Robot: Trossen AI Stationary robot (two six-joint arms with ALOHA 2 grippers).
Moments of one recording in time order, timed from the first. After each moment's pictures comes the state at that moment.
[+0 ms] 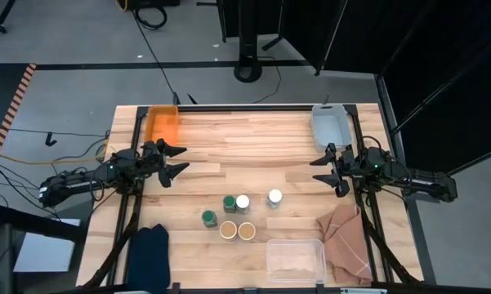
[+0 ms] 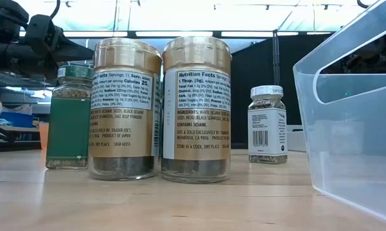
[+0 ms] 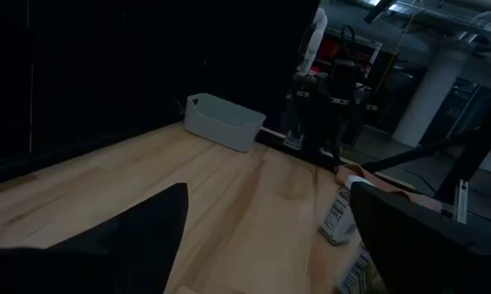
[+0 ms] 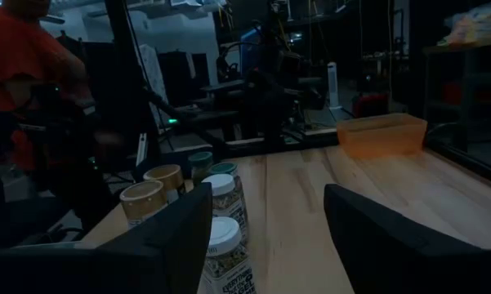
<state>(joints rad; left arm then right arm) 0.21 0.03 0.01 0.05 -0.06 -0.32 -0.21 0.01 0.01 0.07 -0.28 0.18</state>
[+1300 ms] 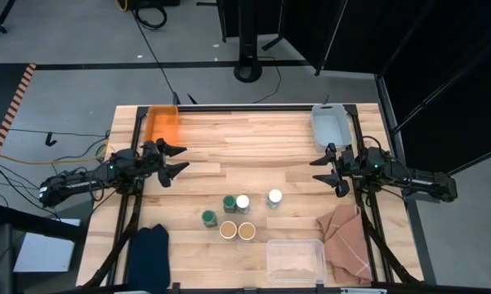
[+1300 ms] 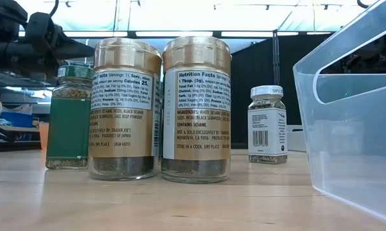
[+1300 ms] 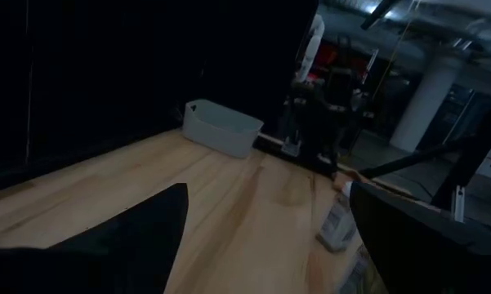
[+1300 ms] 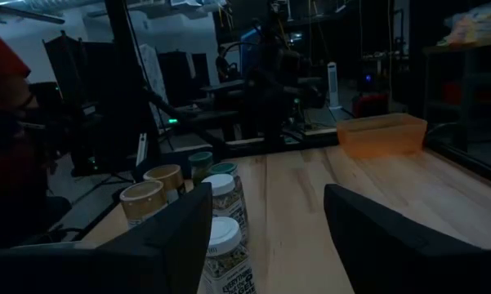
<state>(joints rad) 0.21 0.03 0.01 0.08 -0.06 -0.32 -0.21 0.01 0.01 0.07 -0.28 0.18</state>
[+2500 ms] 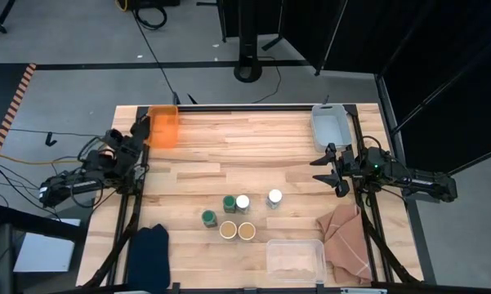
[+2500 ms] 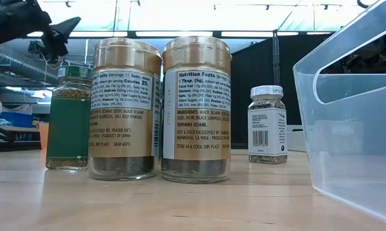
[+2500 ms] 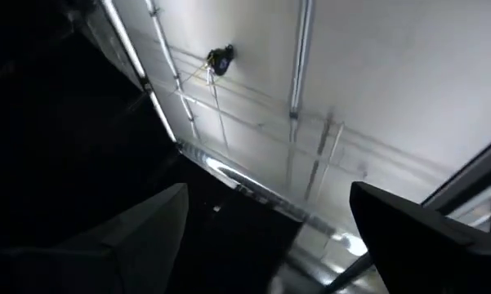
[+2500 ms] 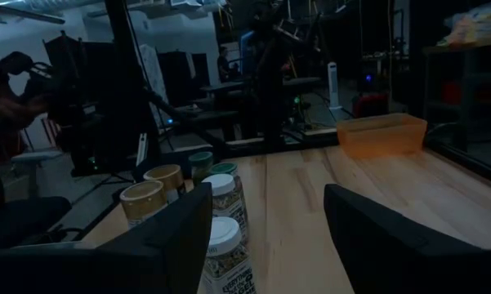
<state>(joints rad) 0.21 0.03 0.02 0.83 -0.37 -0.53 -0.21 0.01 0.01 0.07 -0.28 0.18</state>
